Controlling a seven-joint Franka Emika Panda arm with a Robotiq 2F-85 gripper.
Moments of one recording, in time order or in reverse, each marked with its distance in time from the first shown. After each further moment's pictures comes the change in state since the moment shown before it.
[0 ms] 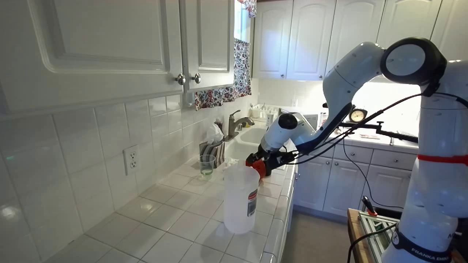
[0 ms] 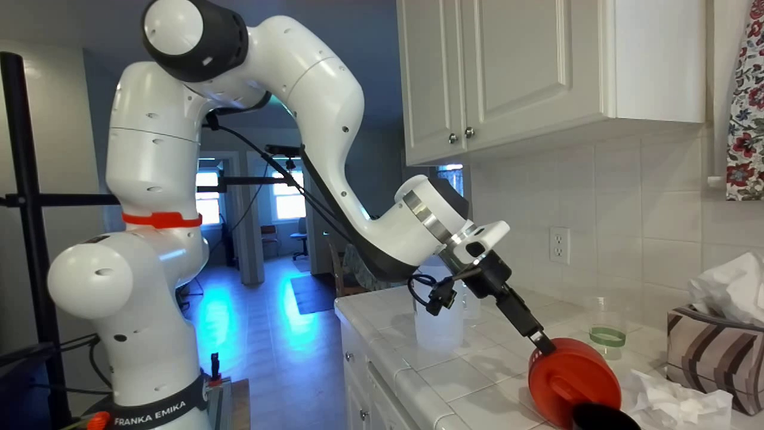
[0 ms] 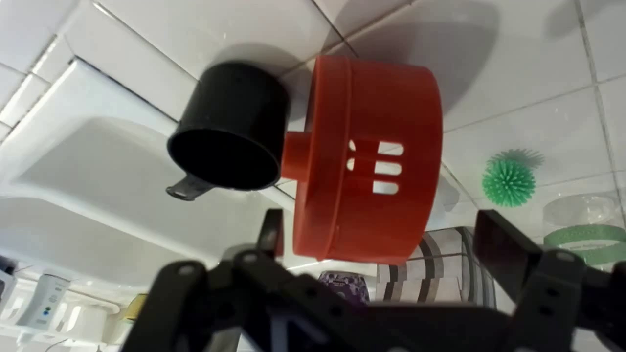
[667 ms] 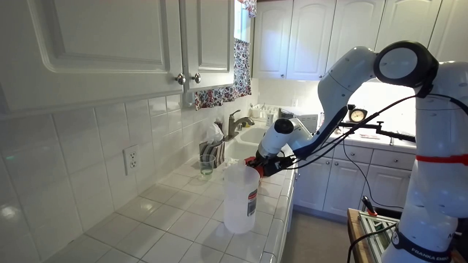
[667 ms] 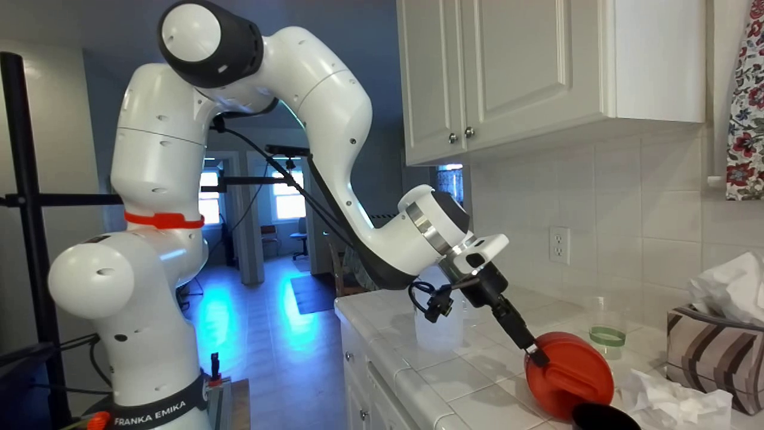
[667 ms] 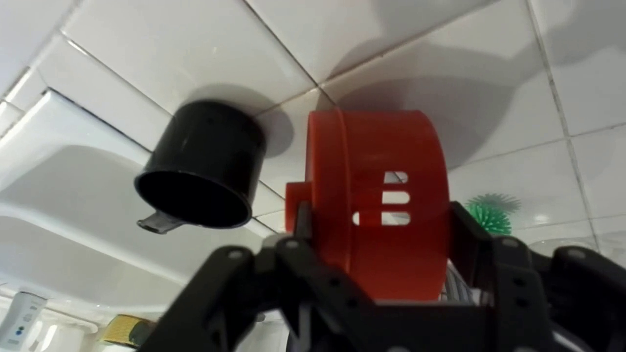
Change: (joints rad) arm 0.011 0.047 0.021 0.005 0.055 -0.006 -0.053
